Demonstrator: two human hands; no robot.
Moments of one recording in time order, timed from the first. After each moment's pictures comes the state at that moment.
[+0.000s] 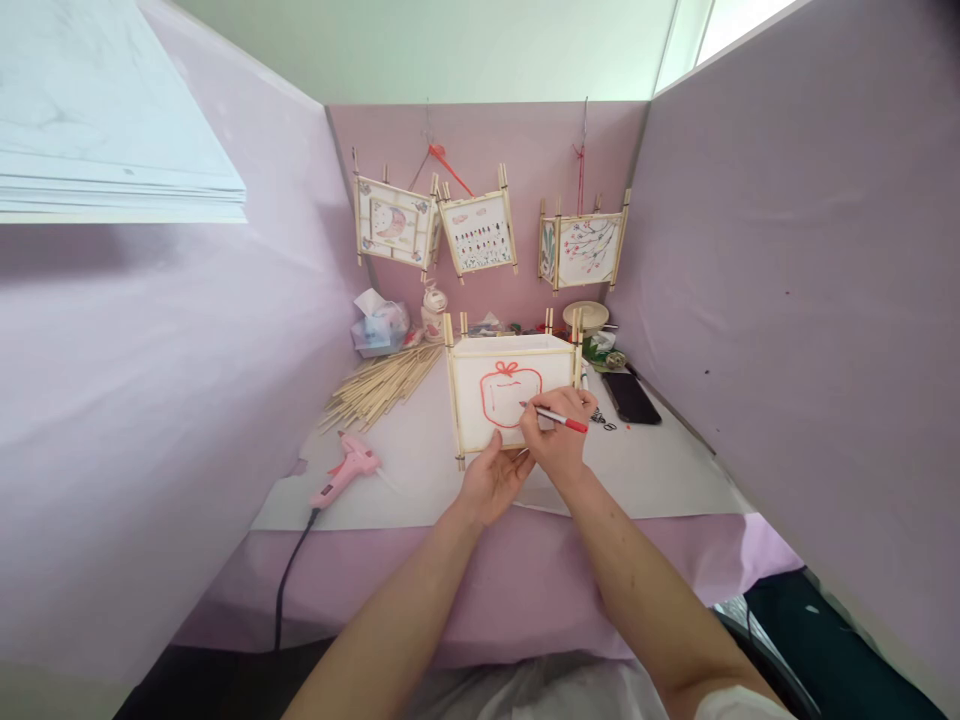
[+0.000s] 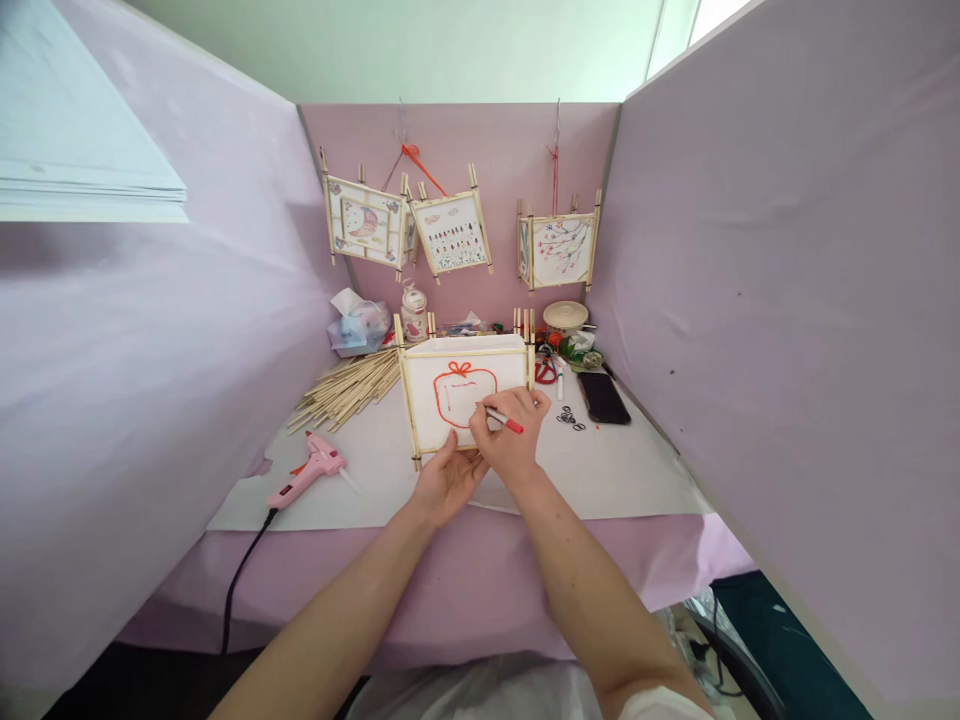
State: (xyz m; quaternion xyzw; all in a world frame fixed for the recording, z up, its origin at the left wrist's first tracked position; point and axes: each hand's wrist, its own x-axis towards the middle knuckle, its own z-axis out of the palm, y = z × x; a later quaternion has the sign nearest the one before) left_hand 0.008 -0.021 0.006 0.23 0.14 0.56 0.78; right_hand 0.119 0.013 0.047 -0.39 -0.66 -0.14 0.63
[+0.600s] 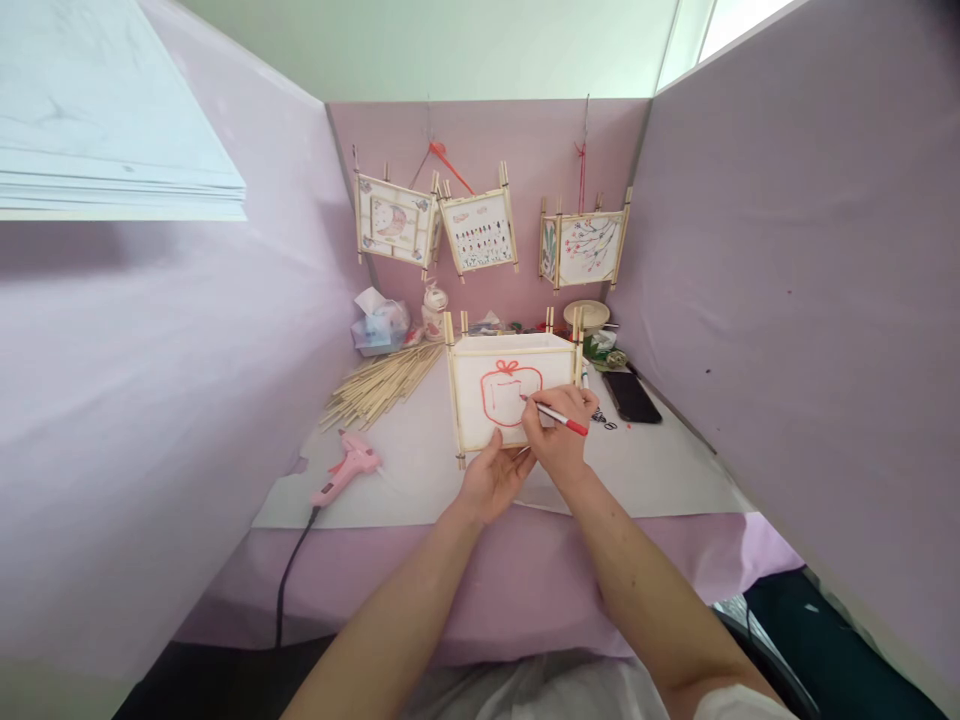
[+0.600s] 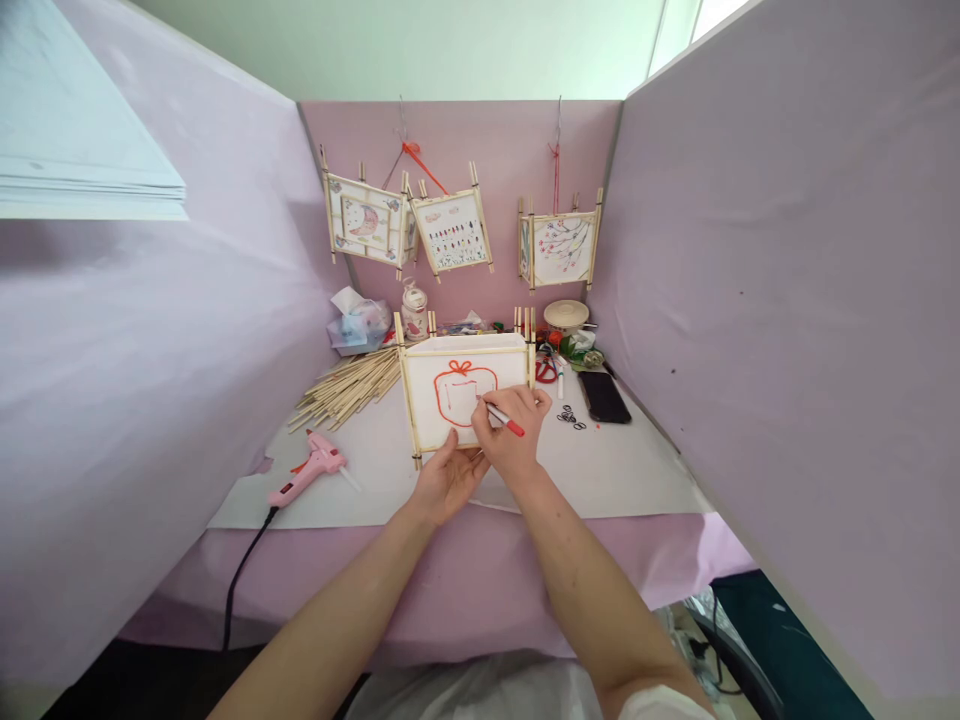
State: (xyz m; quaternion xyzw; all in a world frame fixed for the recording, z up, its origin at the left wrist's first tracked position) left_hand 0.009 -0.024 0.010 0.23 0.14 0.56 0.78; right_hand 0.119 0.014 0.047 -0.39 -0.65 -0.14 0.63
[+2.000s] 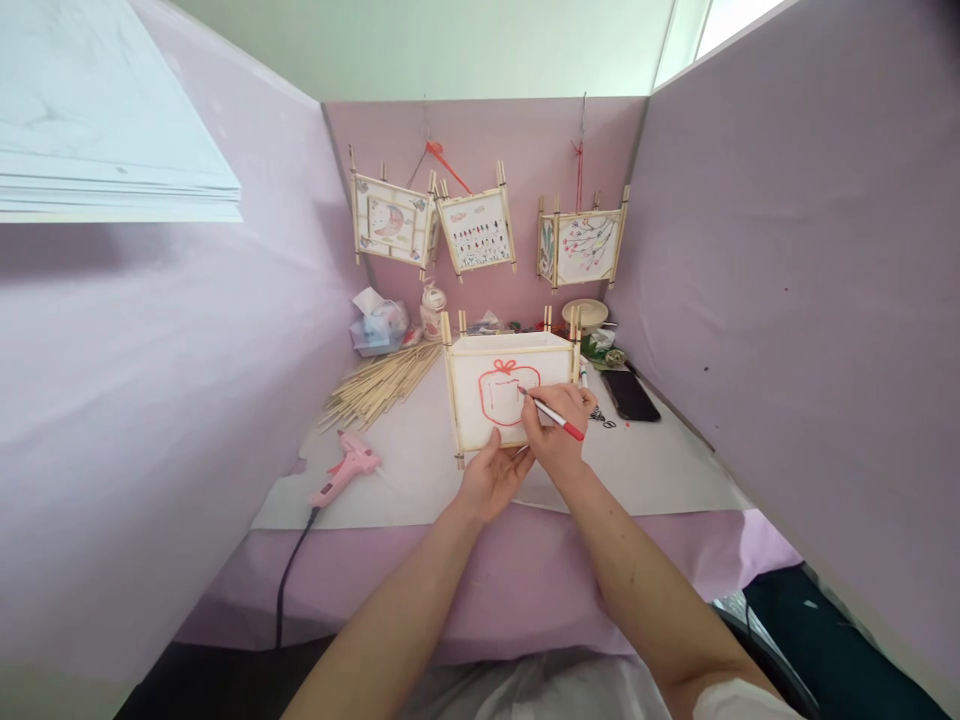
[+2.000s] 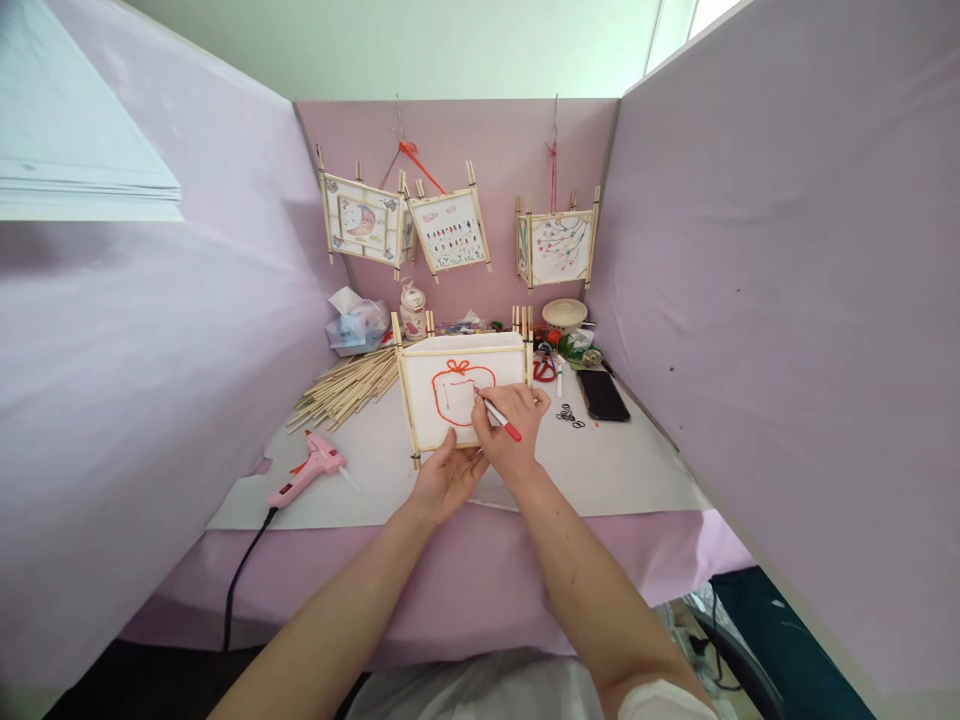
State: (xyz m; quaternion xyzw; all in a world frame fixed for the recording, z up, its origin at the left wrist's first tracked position) left_hand 0.009 -0.023 0.009 0.23 0.14 0.56 0.78; right_hand 0.120 0.013 0.047 -0.39 -0.66 -0.14 0.63
